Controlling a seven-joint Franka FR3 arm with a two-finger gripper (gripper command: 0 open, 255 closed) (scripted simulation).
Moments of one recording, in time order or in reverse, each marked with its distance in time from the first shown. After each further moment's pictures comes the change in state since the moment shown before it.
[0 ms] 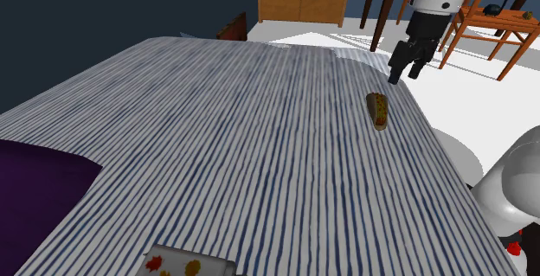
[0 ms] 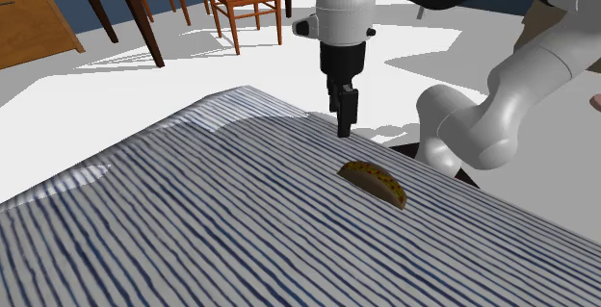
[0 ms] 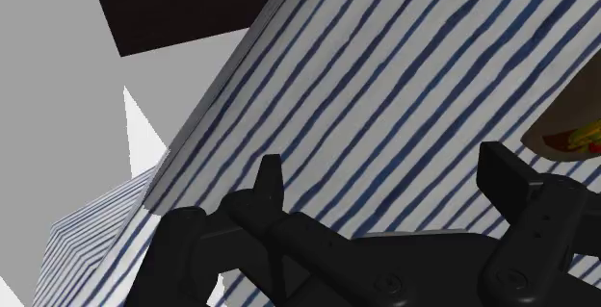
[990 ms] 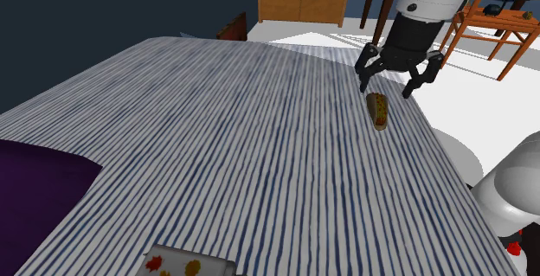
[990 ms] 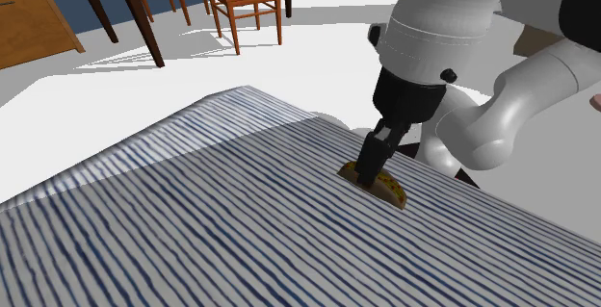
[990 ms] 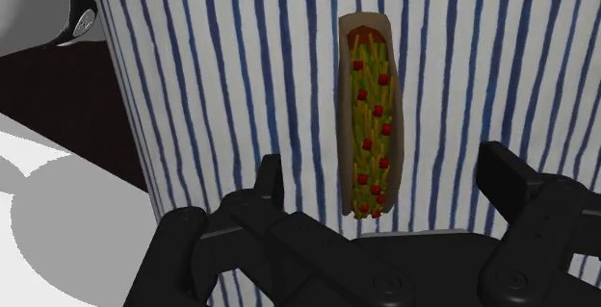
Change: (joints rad) arm -0.138 -0.106 0.453 0.033 0.225 -0.001 0.888
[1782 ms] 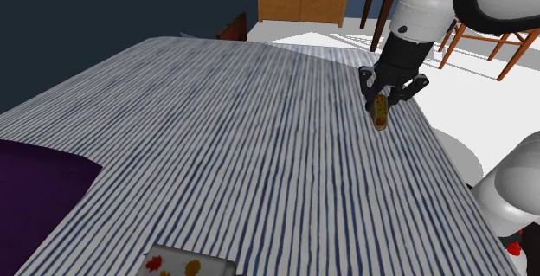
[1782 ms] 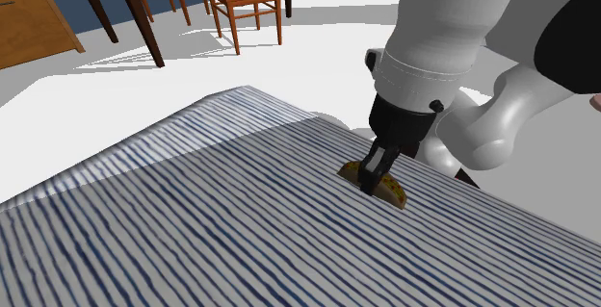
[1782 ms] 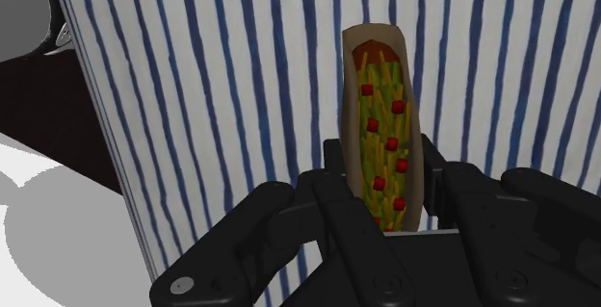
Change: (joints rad) arm 0.007 -0.015 0.028 -0.087 0.024 0.075 0.011
